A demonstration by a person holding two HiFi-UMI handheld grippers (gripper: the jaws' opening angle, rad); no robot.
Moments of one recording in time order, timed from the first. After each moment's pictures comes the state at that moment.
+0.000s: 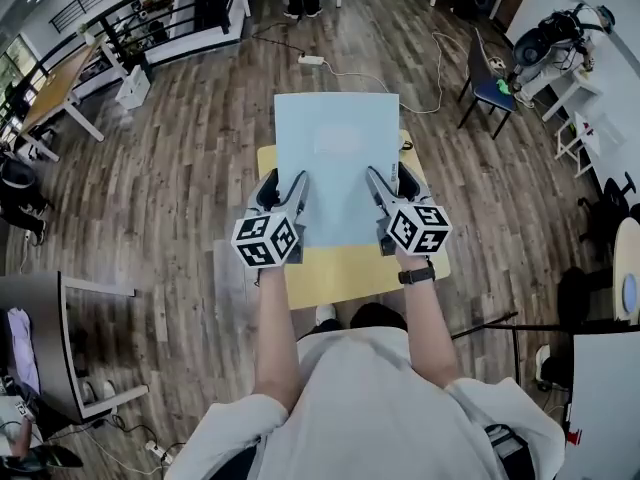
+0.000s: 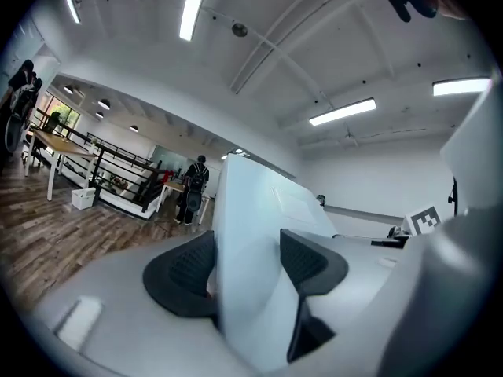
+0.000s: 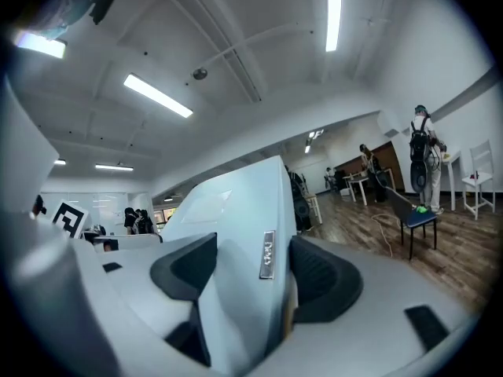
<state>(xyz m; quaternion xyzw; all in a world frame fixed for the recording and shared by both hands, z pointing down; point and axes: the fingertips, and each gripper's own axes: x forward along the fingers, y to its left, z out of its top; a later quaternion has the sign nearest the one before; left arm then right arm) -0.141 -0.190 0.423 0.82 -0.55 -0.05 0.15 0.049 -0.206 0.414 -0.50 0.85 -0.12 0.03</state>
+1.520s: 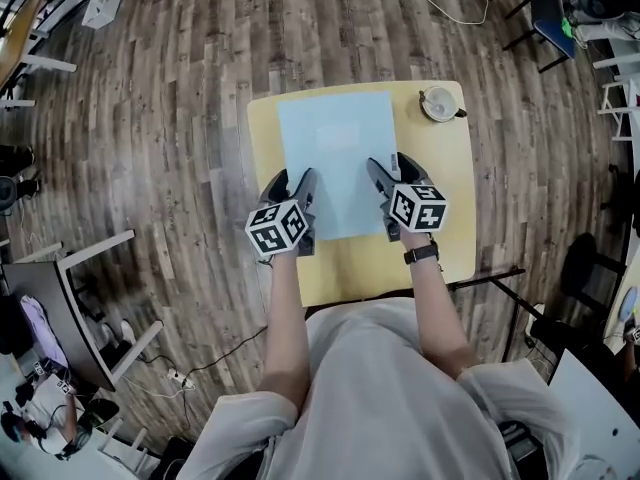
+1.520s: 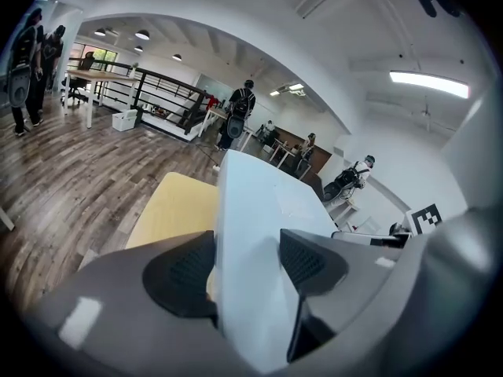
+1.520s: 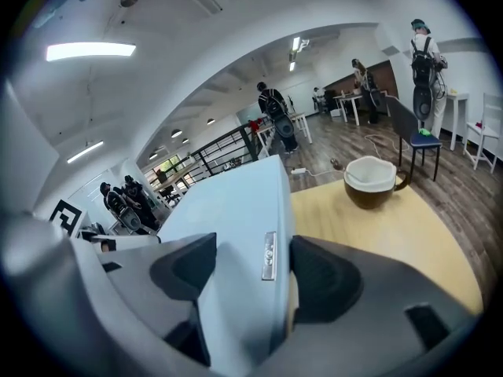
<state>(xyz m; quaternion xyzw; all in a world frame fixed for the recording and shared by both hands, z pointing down) -0.177 -0.305 0.690 0.70 -0.58 0.08 0.41 0.008 -0.349 0.680 -0.46 0.80 -0.34 -0.17</state>
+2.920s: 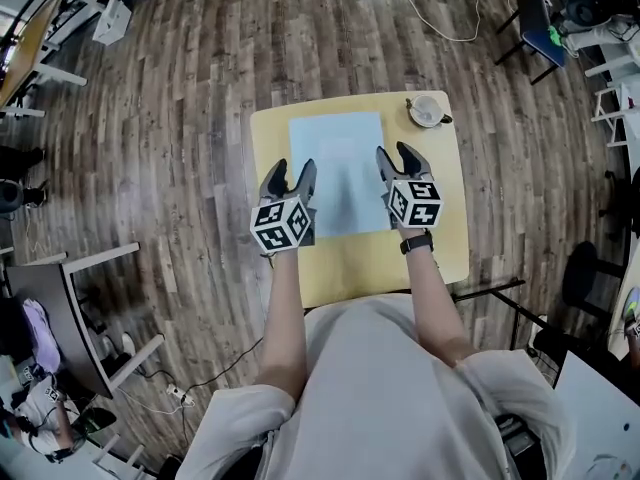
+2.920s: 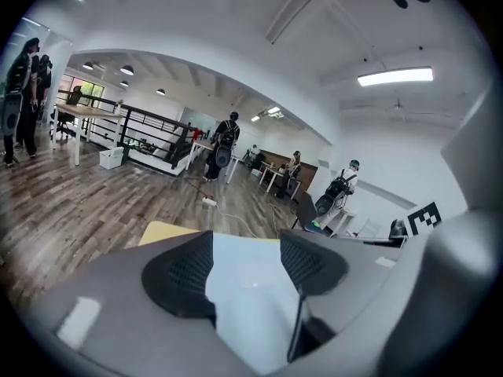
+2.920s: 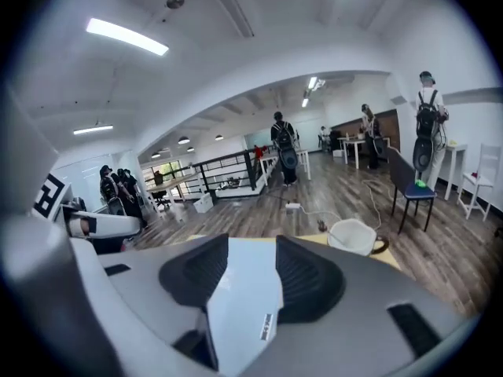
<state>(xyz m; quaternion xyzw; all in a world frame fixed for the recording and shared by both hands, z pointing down) -0.164 -0.327 0.627 0.75 -0.60 0.05 0.29 0.034 -0.371 0.628 -0.50 0.83 -0.21 -0.15</state>
